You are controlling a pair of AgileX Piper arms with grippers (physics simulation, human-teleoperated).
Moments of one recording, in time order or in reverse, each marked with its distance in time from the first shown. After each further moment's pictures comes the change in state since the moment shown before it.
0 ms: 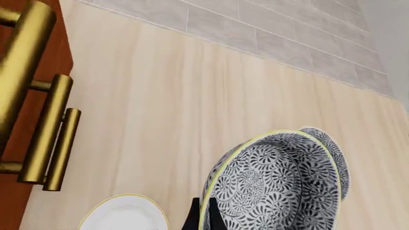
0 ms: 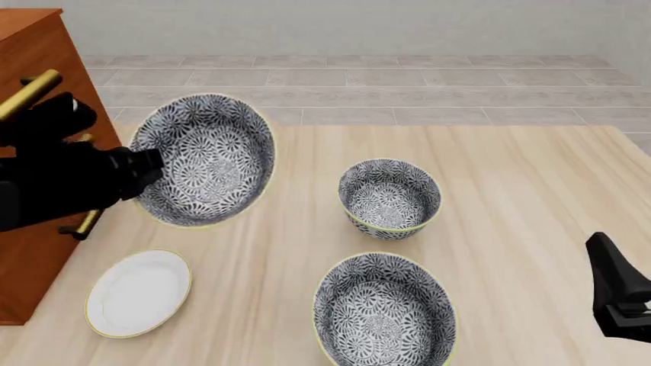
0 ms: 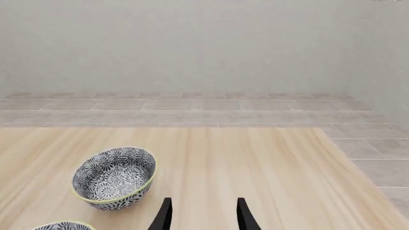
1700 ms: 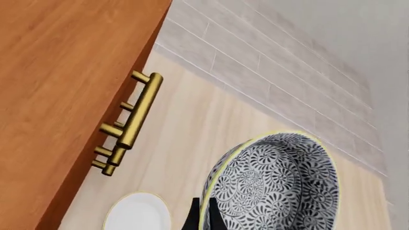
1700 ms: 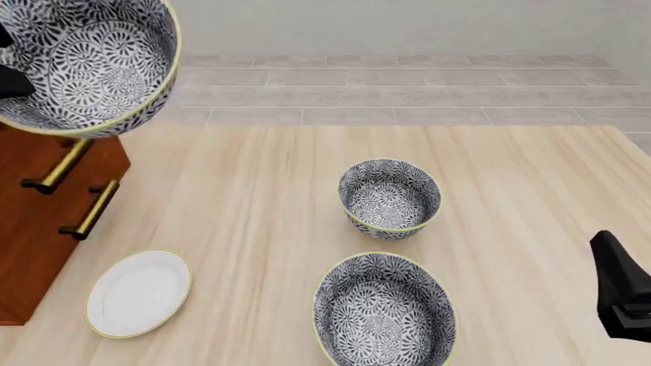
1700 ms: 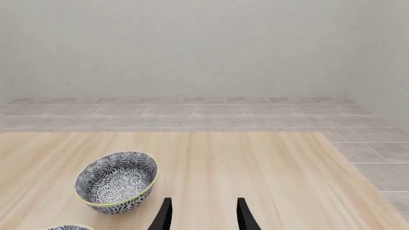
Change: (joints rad) left arm 0.223 -0.163 -0.394 0.495 -0.075; right arm 0.003 -0.029 -0.010 0.019 0.006
